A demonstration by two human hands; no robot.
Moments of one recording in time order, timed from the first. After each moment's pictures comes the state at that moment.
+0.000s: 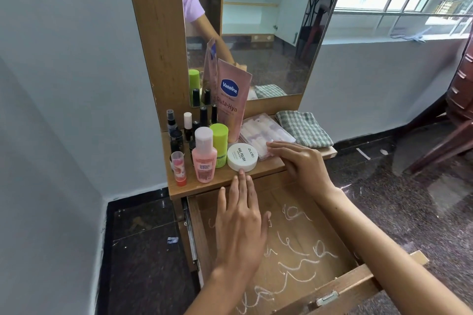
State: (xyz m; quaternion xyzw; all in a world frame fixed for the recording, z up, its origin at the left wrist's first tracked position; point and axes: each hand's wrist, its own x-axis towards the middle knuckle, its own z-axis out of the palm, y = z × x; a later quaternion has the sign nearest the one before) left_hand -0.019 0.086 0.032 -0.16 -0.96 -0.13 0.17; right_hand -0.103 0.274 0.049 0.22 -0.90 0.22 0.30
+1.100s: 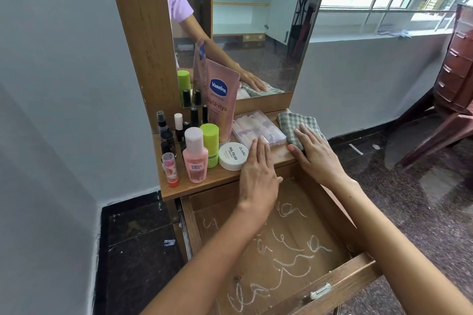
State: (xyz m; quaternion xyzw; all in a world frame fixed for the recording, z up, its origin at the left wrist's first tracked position) left_hand -0.080 0.142 0.062 -0.25 -0.95 0.08 0.17; right_hand -0.107 0.324 0.044 -0.02 -0.98 0.12 0.16
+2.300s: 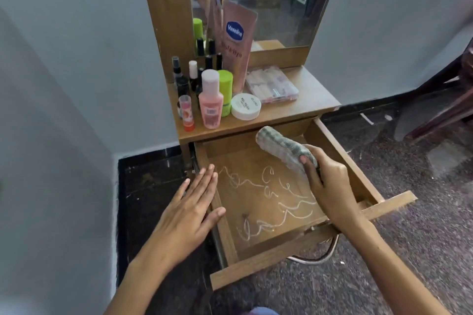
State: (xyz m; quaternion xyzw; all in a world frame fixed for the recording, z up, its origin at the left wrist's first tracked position) left_hand 0.033 -0.036 -0.002 -0.27 -0.95 -0.17 -0.03; right_hand 0.043 0.235 0.042 0.01 -0.93 0.32 0.20
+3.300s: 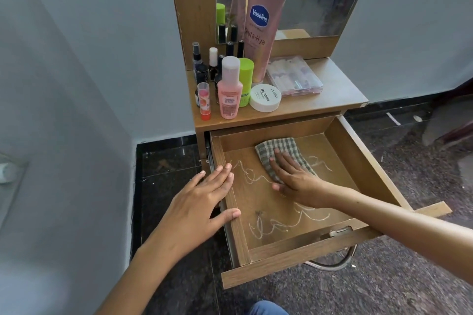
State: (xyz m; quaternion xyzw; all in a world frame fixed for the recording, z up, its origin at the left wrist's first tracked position) left_hand 0.036 -0.035 0.013 -0.26 -0.95 -0.15 -0.05; right_hand -0.016 0.230 -0.018 0.19 -0.95 0.06 -0.25
